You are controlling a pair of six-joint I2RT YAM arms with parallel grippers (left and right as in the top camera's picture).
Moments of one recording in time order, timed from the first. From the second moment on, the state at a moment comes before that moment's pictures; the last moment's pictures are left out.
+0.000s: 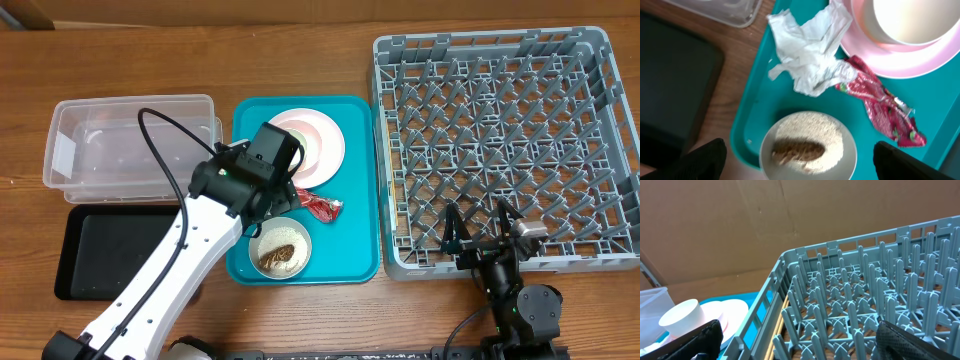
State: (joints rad) left arm -0.48 1.42 1.19 -1.11 -0.23 -0.86; right arm 0.14 0.01 0.02 -0.04 -0.03 0.25
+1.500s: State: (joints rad) left arm -0.35 1.66 0.88 -0.48 -0.19 -0.89; right arm 0.14 0.01 0.02 -0.04 -0.03 0.25
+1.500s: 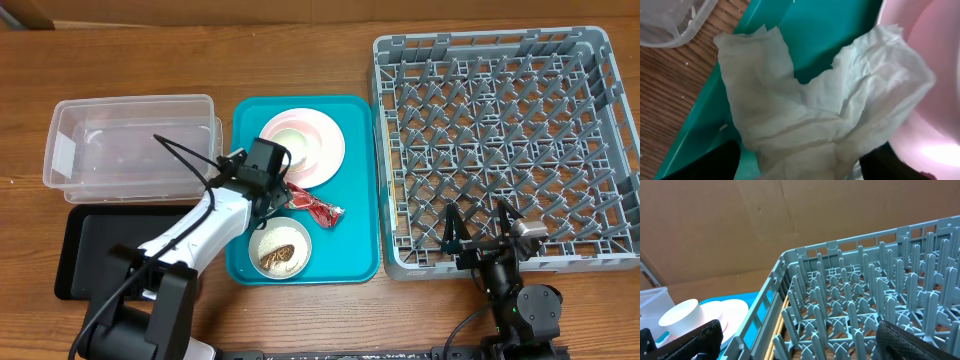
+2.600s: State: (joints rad) left arm -0.33 1.69 0.91 -0.53 -0.16 -0.86; right arm 0.14 0.01 0.02 -0.04 -0.03 0.25
